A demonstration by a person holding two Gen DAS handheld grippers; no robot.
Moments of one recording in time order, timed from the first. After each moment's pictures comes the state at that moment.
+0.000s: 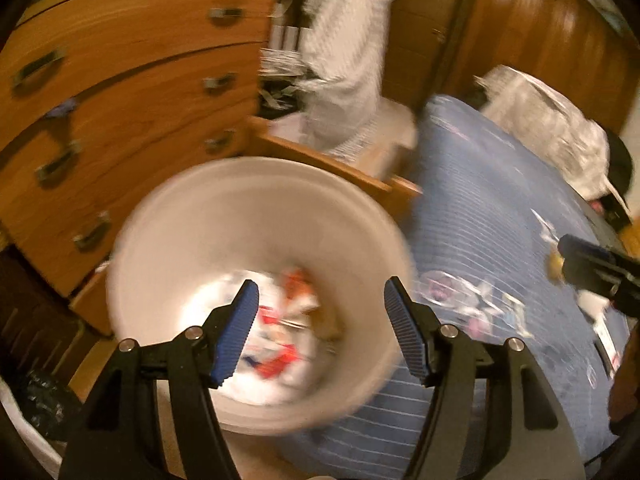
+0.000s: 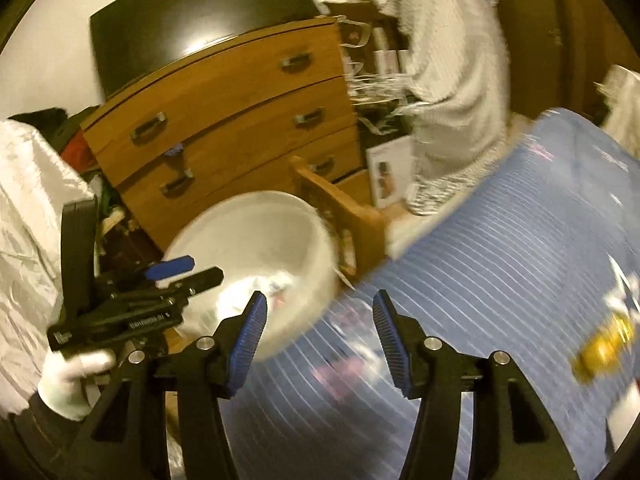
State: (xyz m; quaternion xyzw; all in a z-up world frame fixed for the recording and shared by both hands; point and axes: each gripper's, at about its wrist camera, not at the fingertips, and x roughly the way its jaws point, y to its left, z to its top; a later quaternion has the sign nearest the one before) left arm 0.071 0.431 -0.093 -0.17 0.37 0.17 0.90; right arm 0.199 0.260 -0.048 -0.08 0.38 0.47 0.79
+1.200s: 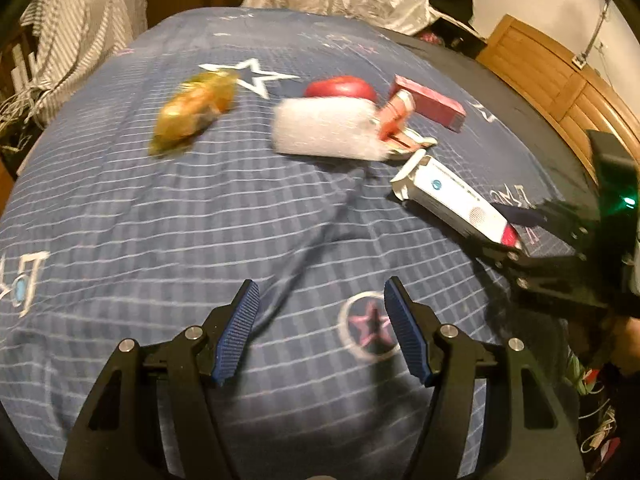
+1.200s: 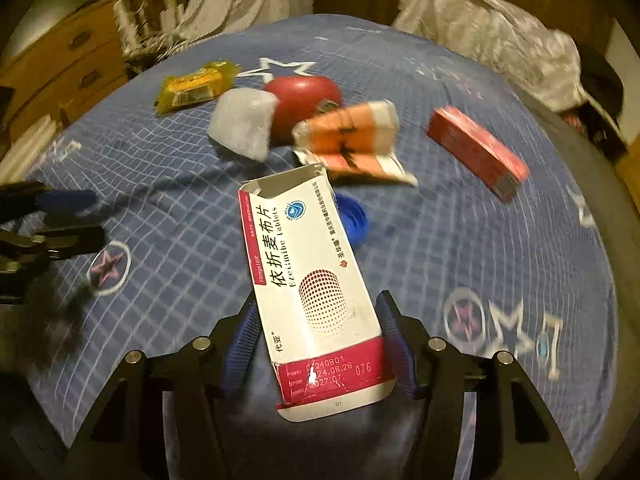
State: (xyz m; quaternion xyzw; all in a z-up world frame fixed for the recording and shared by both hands) left arm 0.201 0.038 -0.158 -0.03 0.48 -0.14 0.86; right arm 0.231 -0.199 -0.186 -0.11 0.46 0.17 0.86
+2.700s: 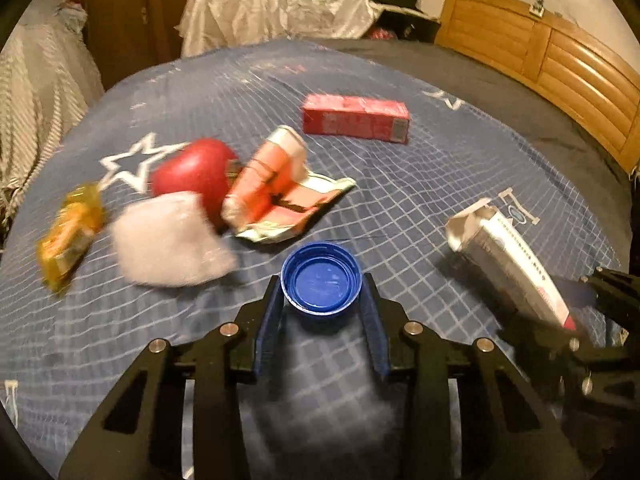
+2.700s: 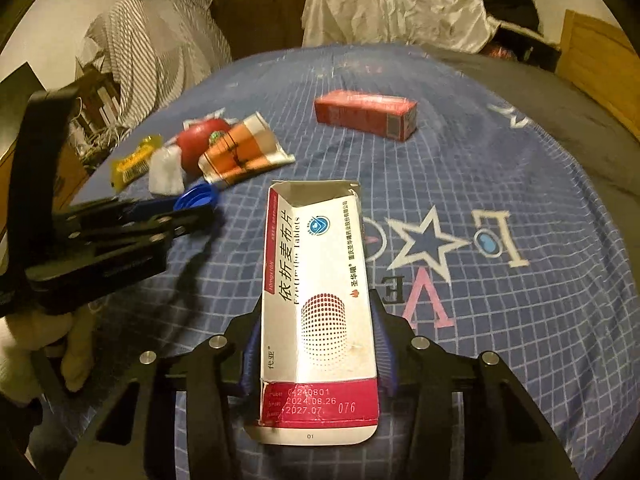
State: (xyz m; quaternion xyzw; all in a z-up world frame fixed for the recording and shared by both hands) left arm 0.247 -0.071 -0.155 0.07 0.41 -0.16 0.89; right arm 0.186 -0.294 -0.188 0.05 0.42 0.10 0.90
